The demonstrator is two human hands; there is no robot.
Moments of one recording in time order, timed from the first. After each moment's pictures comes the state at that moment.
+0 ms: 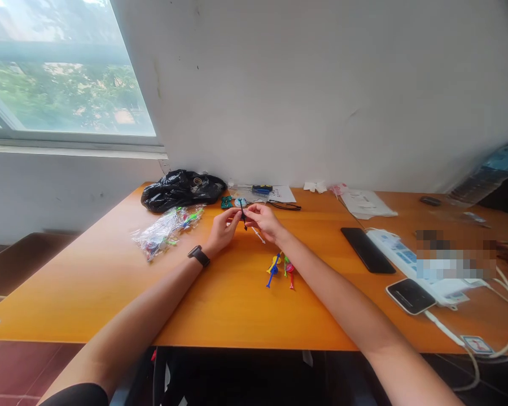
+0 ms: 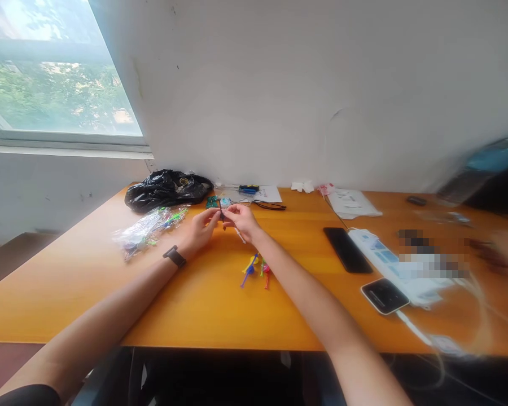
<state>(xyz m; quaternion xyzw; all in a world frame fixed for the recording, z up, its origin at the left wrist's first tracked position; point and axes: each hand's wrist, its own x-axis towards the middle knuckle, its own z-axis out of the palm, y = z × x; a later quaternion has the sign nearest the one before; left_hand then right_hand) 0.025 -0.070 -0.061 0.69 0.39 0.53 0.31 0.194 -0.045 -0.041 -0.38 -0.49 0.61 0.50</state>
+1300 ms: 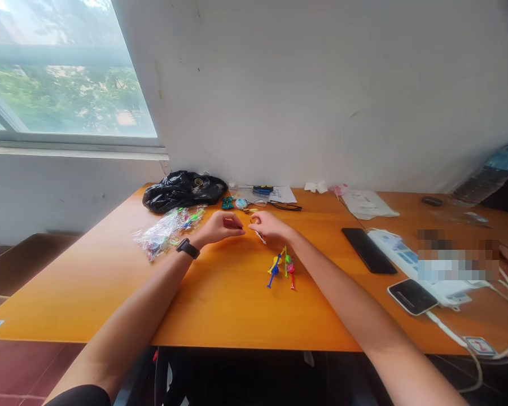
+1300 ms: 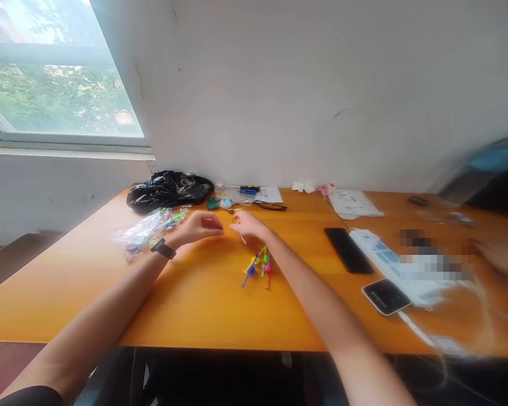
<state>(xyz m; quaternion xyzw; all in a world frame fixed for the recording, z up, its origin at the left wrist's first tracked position) -0.012 -0.058 -0.046 0.76 0.35 0.37 0.40 0.222 -0.037 -0.038 -0.52 -0.75 0.35 0.19</state>
